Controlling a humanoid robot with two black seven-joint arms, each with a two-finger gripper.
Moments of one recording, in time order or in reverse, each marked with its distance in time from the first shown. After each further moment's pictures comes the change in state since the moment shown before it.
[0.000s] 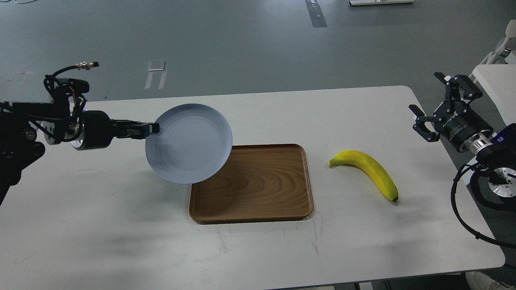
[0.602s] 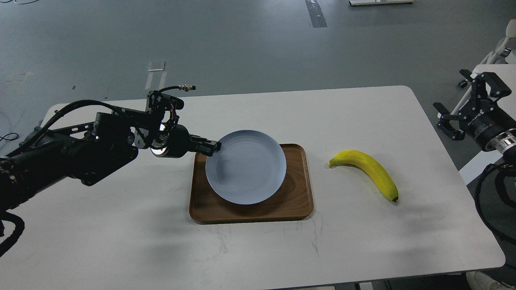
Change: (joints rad) left arm -0.090 -0.393 0.181 0.262 0.021 -0.001 0.059; right arm -0.007 -0.079 0.006 0.001 0.000 0.000 0.000
